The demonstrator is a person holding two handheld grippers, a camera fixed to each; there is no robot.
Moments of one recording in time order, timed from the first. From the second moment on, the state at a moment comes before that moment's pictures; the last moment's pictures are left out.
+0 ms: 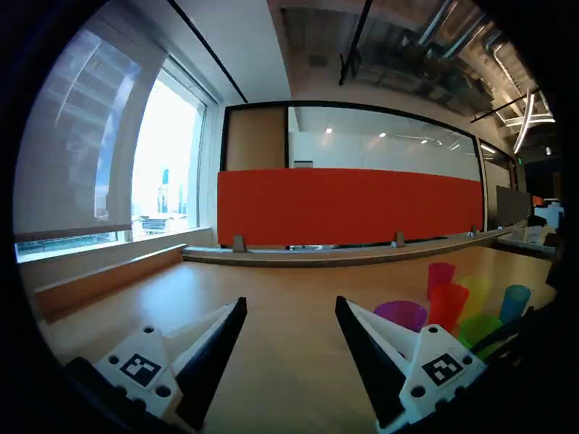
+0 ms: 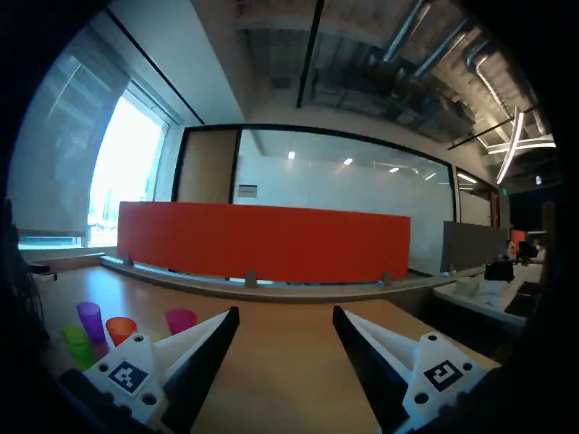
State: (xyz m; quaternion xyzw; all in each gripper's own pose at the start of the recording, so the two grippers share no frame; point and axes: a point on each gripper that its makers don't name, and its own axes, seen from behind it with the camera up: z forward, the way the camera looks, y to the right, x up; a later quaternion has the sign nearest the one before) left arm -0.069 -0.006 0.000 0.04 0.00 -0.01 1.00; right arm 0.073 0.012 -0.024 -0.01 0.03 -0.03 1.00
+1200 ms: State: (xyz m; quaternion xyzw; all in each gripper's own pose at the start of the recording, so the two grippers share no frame) left arm -0.069 -0.006 0.000 0.04 0.00 -0.01 1.00; right arm 0.008 0.003 -0.004 0.00 0.02 0.01 1.00
